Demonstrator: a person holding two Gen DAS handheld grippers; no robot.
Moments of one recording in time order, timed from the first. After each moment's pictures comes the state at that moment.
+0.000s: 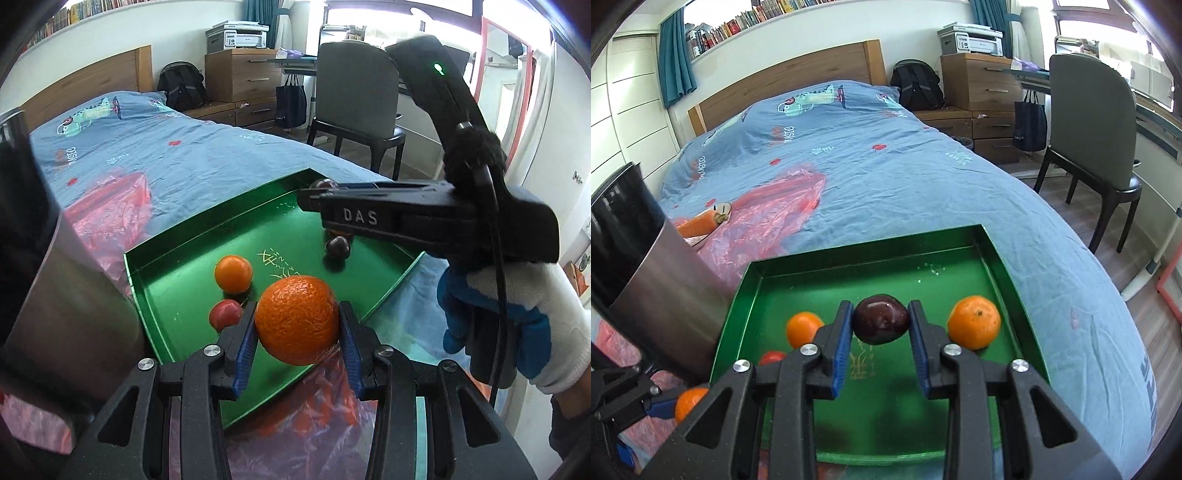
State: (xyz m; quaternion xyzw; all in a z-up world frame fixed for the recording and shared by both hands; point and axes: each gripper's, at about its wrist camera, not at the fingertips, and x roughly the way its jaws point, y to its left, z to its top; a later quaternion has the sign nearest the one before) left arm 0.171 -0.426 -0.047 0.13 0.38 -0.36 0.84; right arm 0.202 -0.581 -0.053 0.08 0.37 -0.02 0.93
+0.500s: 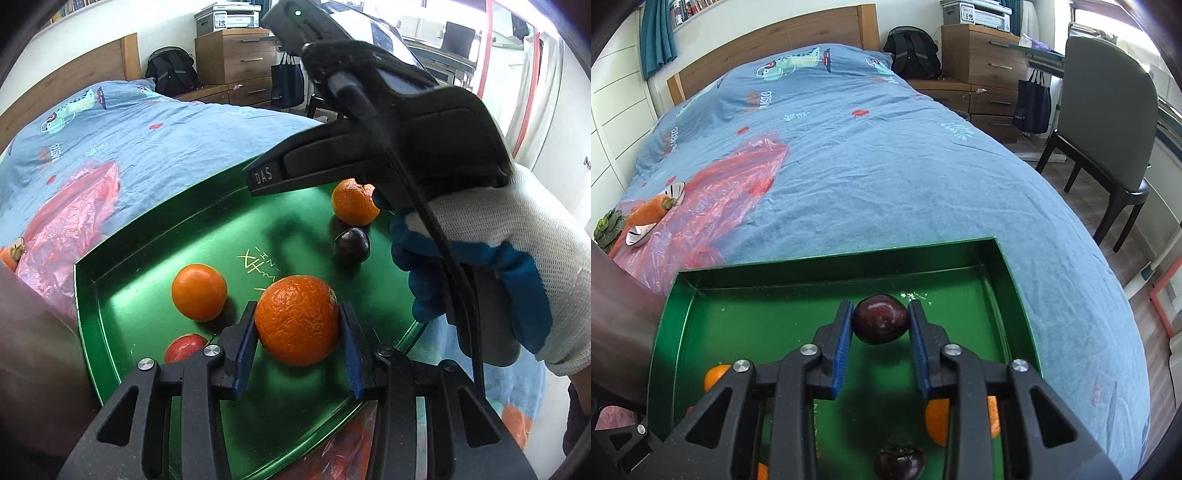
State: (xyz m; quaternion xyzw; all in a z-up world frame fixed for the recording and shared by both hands) left arm 0.195 -0.475 -0.093 0.15 0.40 -0.36 0.83; right arm 0.290 -0.601 -0.099 0.06 0.44 -0.04 0.90
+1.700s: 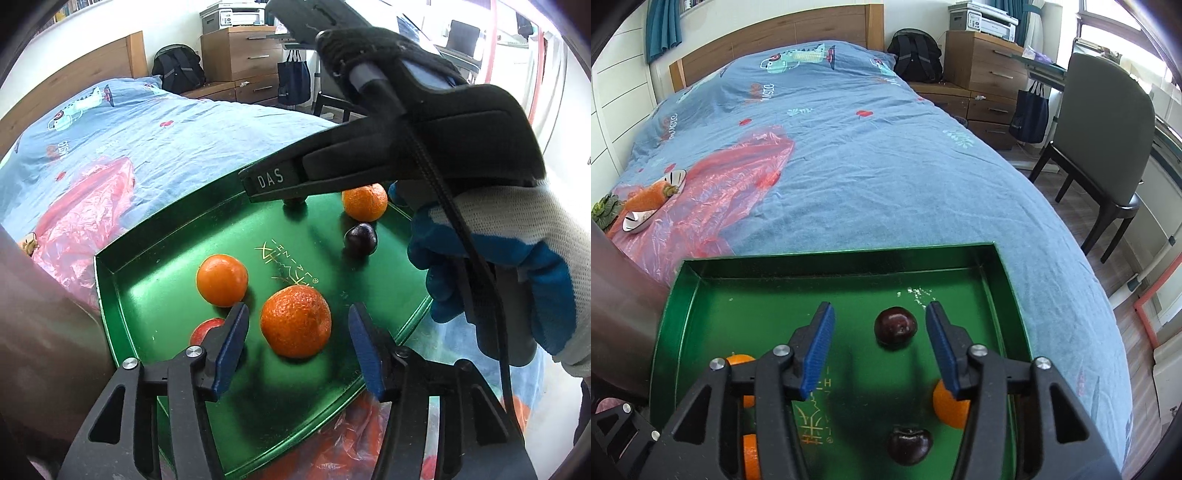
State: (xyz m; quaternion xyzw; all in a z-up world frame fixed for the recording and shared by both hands) left arm 0.184 -0.470 -0.076 0.16 0.41 -0.35 0.83; right arm 0.274 -0.583 -0.078 0.02 0.43 -0.05 0.90
